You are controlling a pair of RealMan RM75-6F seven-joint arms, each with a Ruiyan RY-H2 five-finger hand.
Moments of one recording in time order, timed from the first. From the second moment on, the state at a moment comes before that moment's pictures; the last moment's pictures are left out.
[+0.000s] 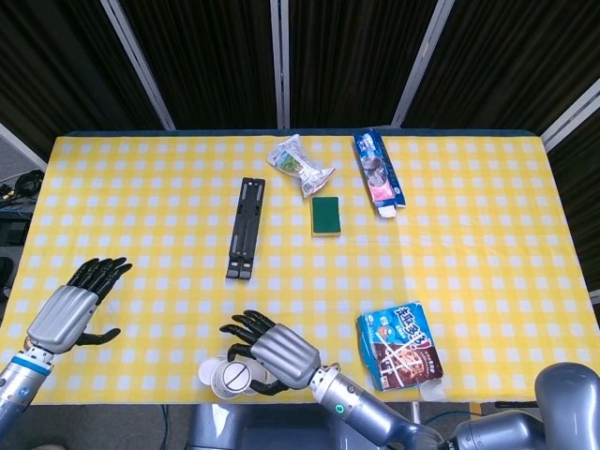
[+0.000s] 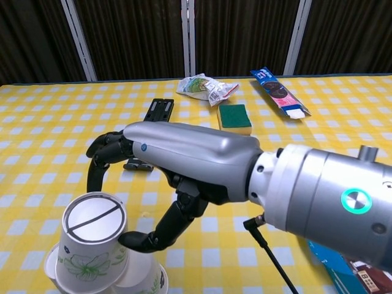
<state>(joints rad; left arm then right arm) -0.30 -1.02 0.05 -1.74 1.60 1.24 -0.05 0.78 -1.66 0.10 -1.96 -1.29 0.98 -0.37</state>
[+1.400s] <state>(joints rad) -0.30 -1.02 0.05 -1.74 1.60 1.24 -0.04 0.78 -1.62 0.10 -1.99 -1.26 1.00 -0.44</state>
